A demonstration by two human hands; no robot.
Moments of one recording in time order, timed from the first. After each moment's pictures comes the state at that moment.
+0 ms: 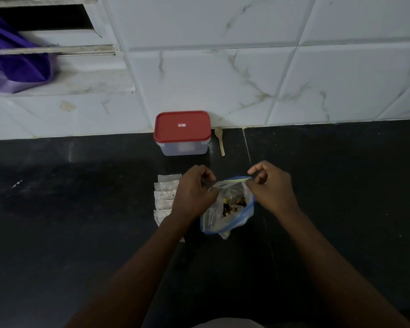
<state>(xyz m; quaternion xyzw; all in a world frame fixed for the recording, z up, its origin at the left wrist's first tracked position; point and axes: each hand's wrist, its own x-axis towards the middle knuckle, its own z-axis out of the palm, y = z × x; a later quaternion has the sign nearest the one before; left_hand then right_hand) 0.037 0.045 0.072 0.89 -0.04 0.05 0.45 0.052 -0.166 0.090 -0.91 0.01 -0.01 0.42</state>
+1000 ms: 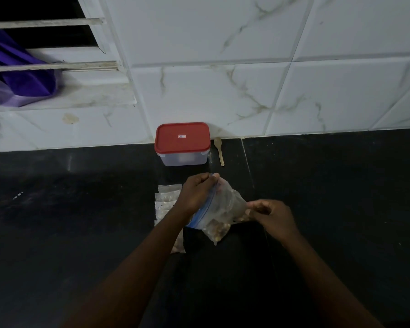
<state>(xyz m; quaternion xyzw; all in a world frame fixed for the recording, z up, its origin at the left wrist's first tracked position) 0.058 0.043 0.090 0.77 0.07 -0.12 0.63 0.027 -0.188 0.050 -0.85 0.07 0.14 0.50</state>
